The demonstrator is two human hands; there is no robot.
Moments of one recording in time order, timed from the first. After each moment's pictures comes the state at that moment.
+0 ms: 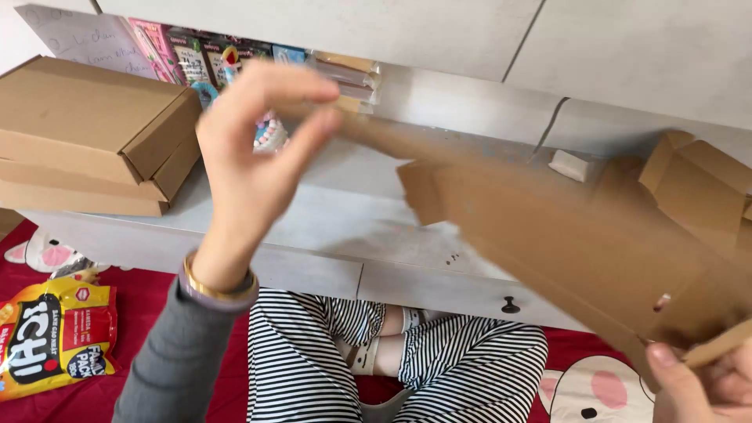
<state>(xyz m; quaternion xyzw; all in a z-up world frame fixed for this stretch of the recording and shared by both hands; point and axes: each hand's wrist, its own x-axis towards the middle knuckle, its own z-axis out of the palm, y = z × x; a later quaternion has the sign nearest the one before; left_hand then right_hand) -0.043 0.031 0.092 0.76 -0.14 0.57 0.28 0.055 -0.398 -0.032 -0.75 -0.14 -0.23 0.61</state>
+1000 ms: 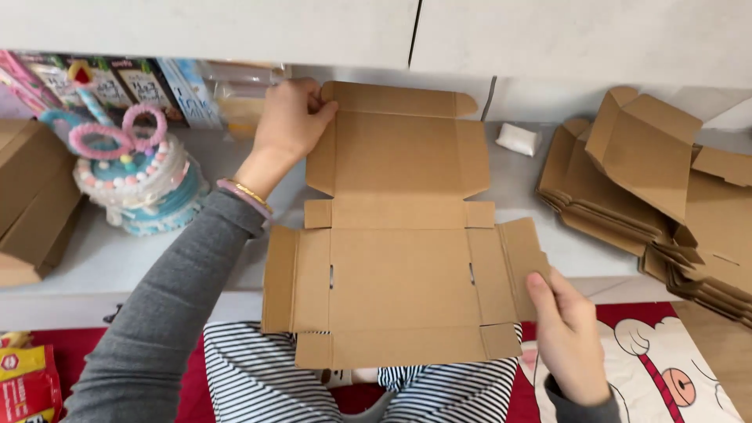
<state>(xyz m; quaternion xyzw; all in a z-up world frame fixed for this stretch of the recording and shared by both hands) 0.205 0.085 -0.002 0.89 0.04 0.34 0.29 0.118 -0.361 -0.062 -0.82 -0.09 -0.03 0.57</state>
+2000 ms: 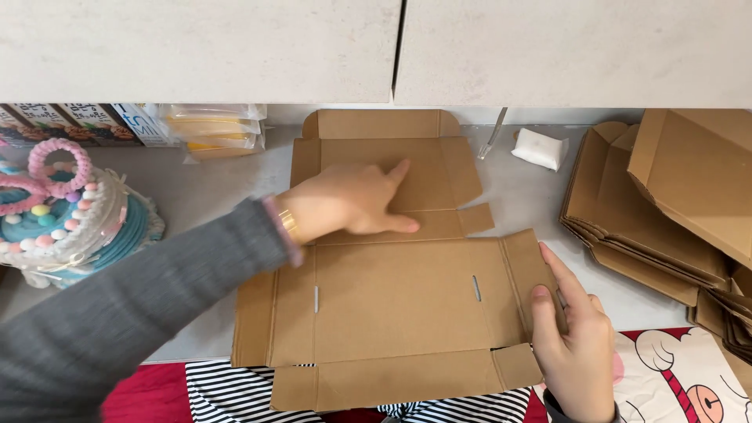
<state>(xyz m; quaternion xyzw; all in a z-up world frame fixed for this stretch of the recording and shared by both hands) 0.219 -0.034 0.040 0.97 0.00 -0.25 0.04 0.170 -0.320 -0.053 -0.92 -0.08 -0.11 0.38</state>
